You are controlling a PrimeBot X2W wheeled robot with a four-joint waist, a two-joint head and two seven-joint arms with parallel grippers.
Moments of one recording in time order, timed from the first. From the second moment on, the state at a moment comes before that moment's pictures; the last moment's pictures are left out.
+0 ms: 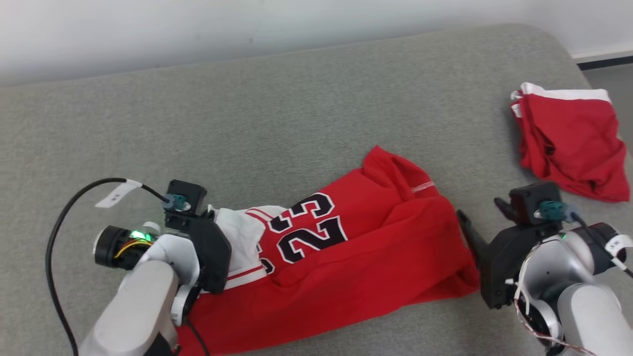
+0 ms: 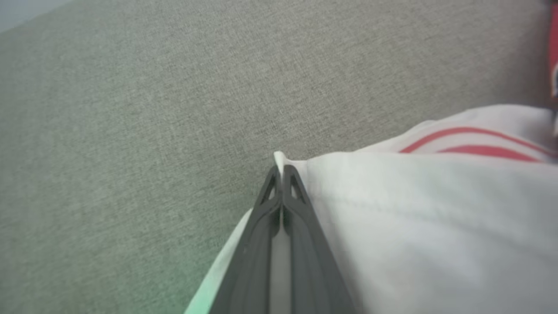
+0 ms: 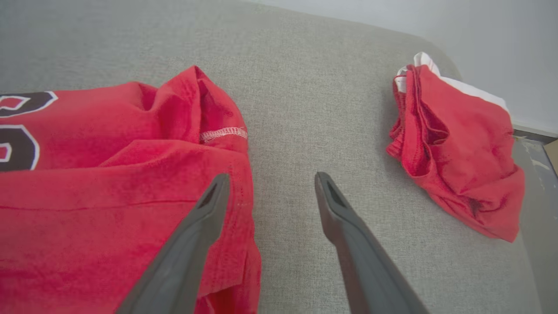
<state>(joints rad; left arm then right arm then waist) -0.64 0.25 -0.49 0.62 -0.38 -0.02 0.39 -0.26 -0.24 0.10 -0.04 0.13 0.13 0.61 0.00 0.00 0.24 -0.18</state>
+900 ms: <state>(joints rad) -0.72 0.21 -0.51 0.69 -0.41 -0.03 0.31 -0.35 -0.27 0.20 0.21 0.18 0.13 0.55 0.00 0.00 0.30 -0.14</state>
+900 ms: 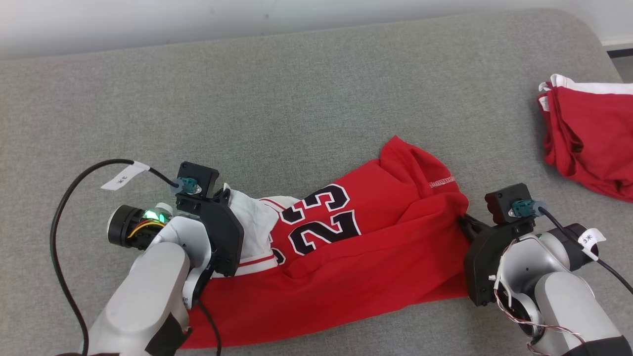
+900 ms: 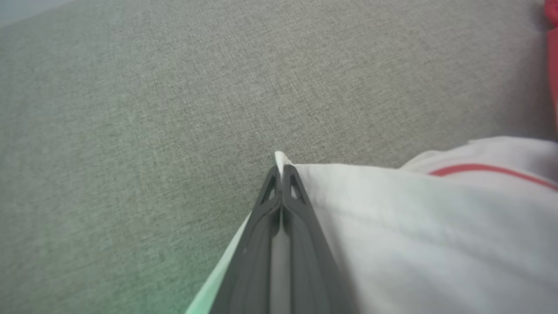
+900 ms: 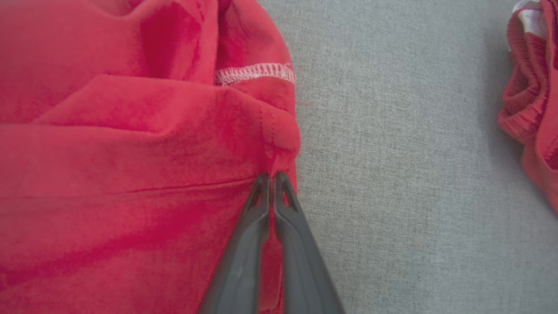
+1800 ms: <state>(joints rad) -1.00 0.43 -0.20 0.27 -0.53 -0.02 -0.05 -0.79 -0.38 0.31 0.13 0.47 0.13 0.33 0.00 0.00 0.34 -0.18</state>
